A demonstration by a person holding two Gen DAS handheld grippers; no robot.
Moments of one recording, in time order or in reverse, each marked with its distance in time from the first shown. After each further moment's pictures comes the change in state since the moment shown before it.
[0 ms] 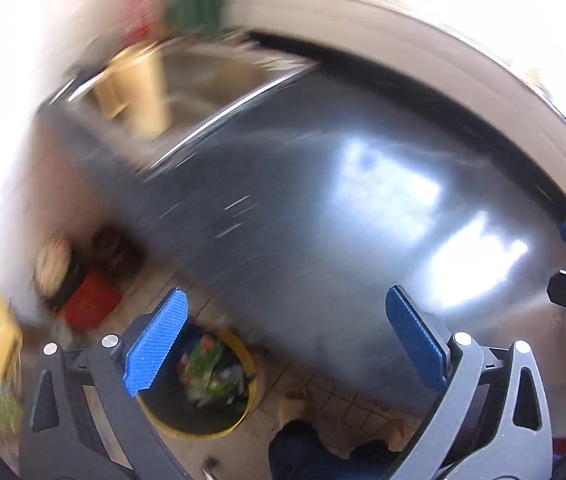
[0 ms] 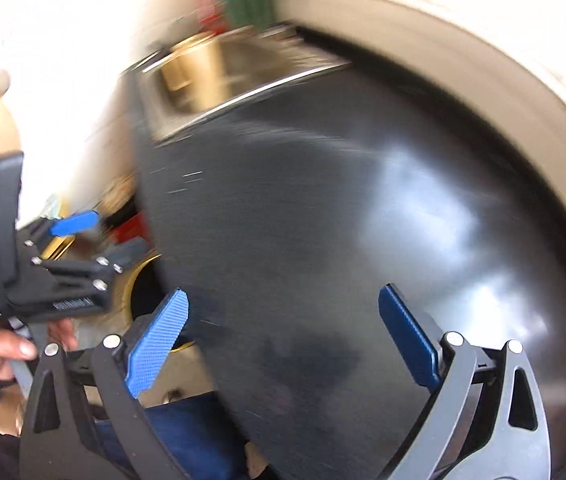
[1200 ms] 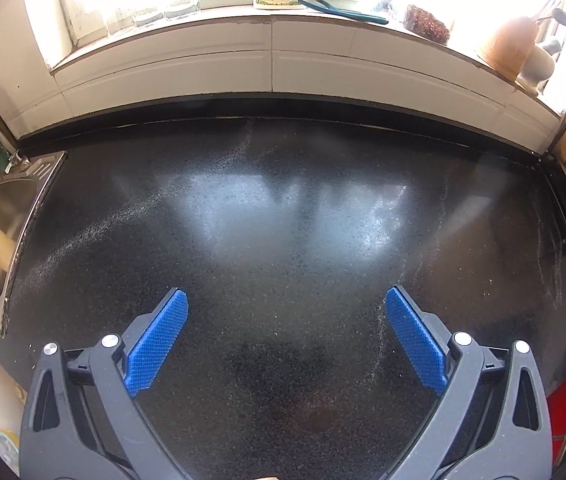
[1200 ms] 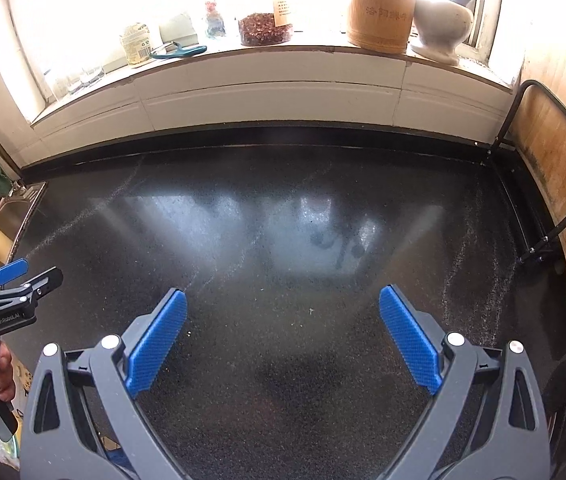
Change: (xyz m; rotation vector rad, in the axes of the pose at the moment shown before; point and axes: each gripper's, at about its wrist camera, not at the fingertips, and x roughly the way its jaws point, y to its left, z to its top) left arm -0.003 -0.286 0.041 0.423 0.071 -0.222; right arm -0.151 -0.248 -0.174 0.688 -0.102 -0.423
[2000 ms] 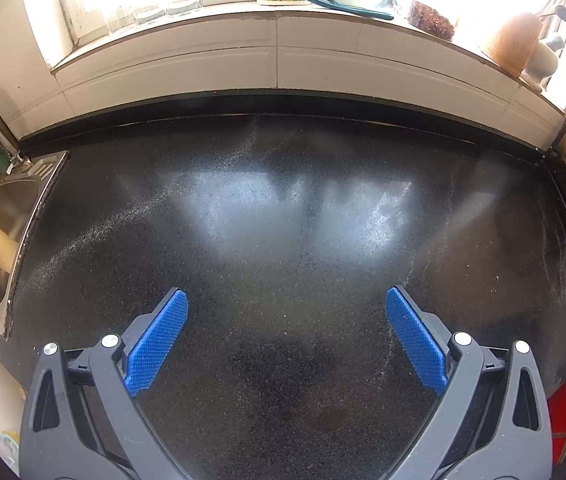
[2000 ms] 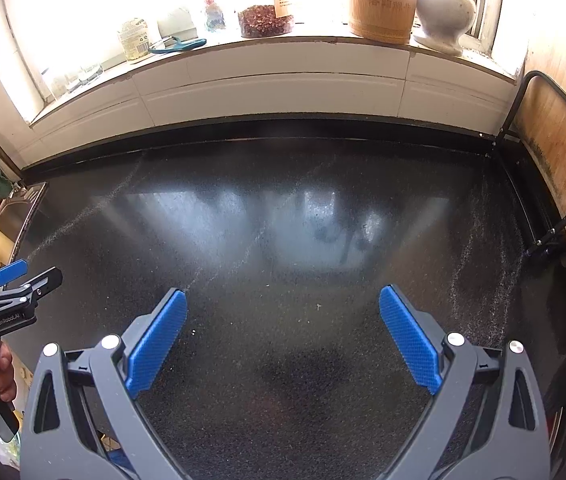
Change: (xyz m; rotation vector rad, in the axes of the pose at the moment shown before) left arm 0.007 0.004 0.003 0.000 0.011 0.013; right arm 0.010 0.002 0.000 0.014 0.024 0.017
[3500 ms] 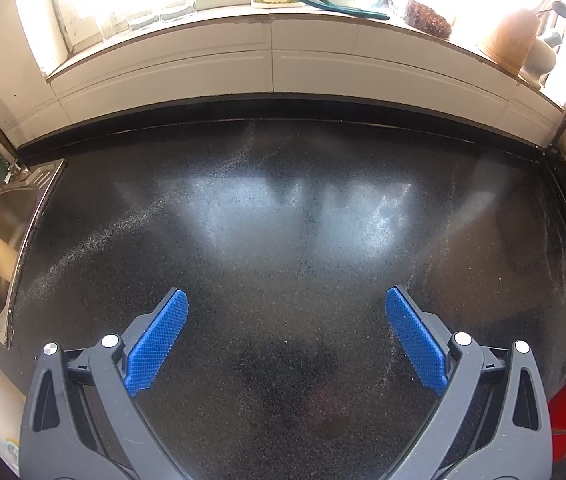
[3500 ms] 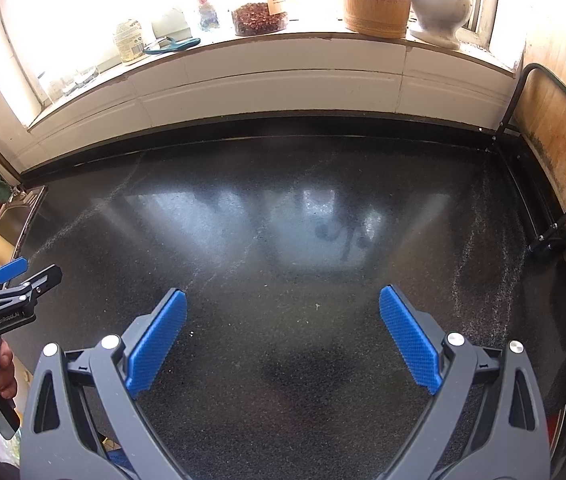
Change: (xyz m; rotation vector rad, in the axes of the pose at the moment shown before) left arm 0.006 -0.004 0.007 0.007 -0.006 0.008; right arm 0.007 -0.006 0.003 0.014 0.007 0.009
